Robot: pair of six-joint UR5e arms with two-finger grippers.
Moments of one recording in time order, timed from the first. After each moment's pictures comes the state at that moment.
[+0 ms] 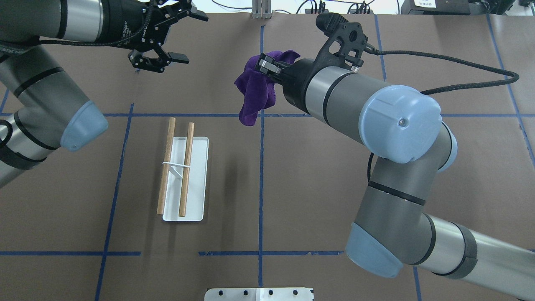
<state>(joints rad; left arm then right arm) -0.91 -2.16 -1.75 -2.43 -2.12 -2.05 0.52 -0.96 1.97 -1.09 1.34 1.52</state>
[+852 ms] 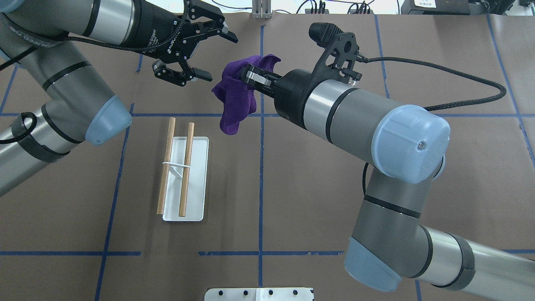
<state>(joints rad) -0.90 -2.23 -1.70 -2.41 -2.30 -2.00 0.48 -0.97 1.97 -0.90 1.36 1.47</state>
